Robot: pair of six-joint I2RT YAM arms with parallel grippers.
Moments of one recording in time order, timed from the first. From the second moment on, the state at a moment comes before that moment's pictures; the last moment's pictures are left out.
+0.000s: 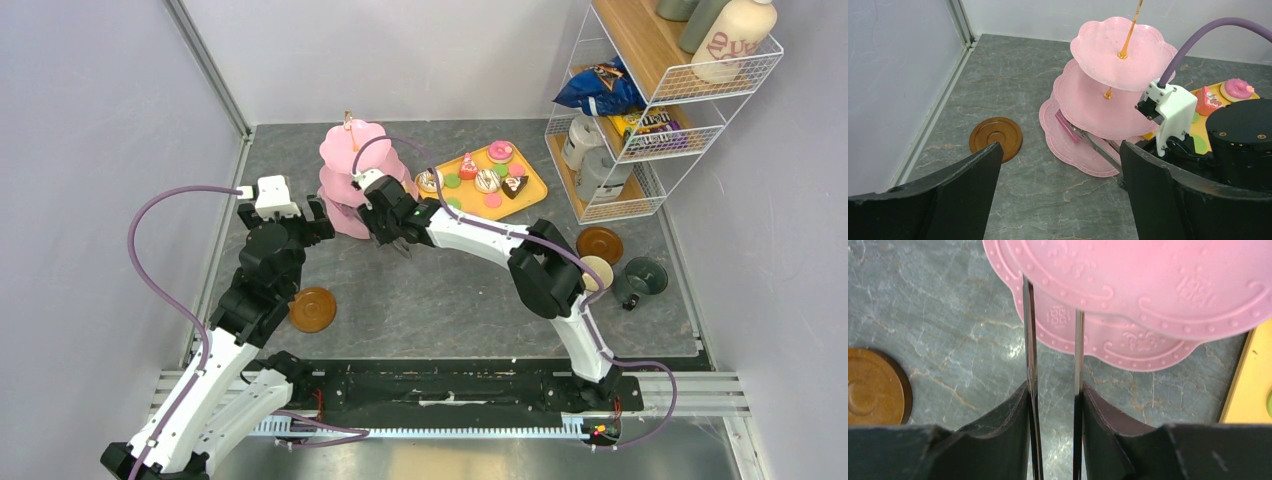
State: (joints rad) left arm -0.47 0.67 0.78 -0.23 -0.57 -0.13; right arm 0.92 2.18 1.78 -0.34 0.11 0.19
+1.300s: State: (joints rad) left arm -0.47 0.67 0.78 -0.23 -0.57 -0.13; right arm 0.92 2.29 1.76 -0.17 0.24 0.18
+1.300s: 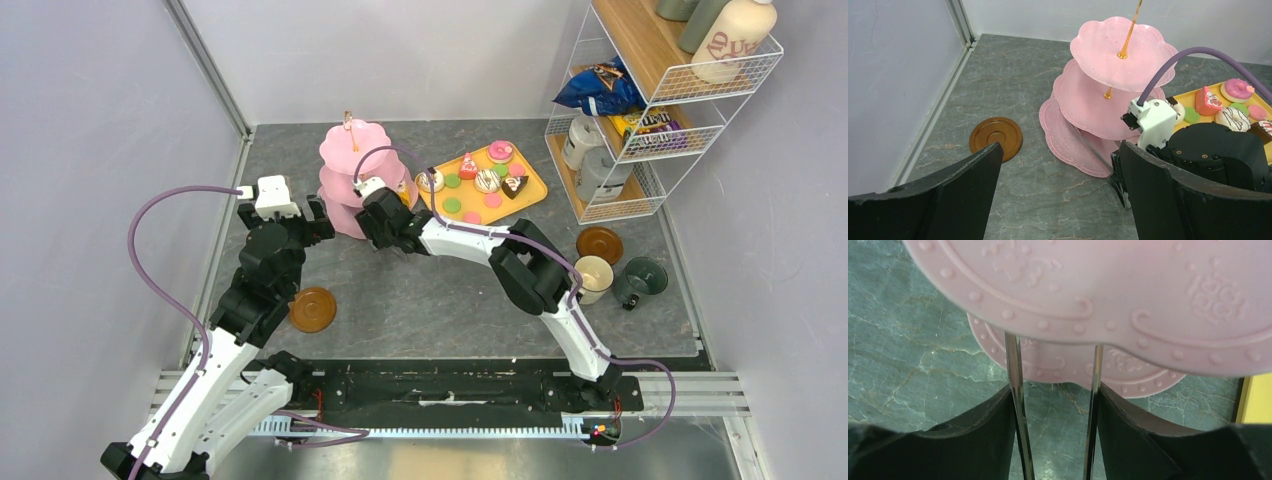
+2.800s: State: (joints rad) left arm -0.46 0.67 0.78 -0.23 -0.57 -0.13; right arm 0.62 1.57 1.28 -0.56 0.28 0.17
